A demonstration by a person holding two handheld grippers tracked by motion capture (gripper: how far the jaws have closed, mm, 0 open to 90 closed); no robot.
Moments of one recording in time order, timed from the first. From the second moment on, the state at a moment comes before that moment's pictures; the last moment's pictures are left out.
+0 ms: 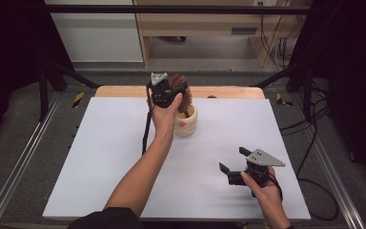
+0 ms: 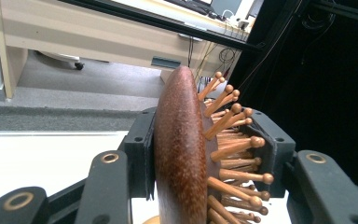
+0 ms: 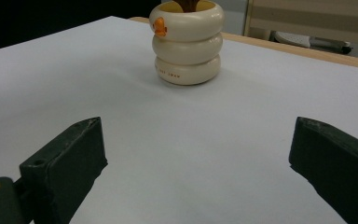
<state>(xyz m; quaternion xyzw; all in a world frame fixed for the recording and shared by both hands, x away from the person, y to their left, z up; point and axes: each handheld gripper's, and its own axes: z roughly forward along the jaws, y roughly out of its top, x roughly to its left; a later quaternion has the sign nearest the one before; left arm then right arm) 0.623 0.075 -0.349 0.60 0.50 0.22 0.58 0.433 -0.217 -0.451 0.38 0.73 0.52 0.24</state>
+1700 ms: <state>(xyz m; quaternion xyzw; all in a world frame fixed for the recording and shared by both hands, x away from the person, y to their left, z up) 0.628 0.099 -0.360 0.59 0.51 0.20 0.60 0.432 -0.215 -0.452 0.37 0.73 0.52 0.23</state>
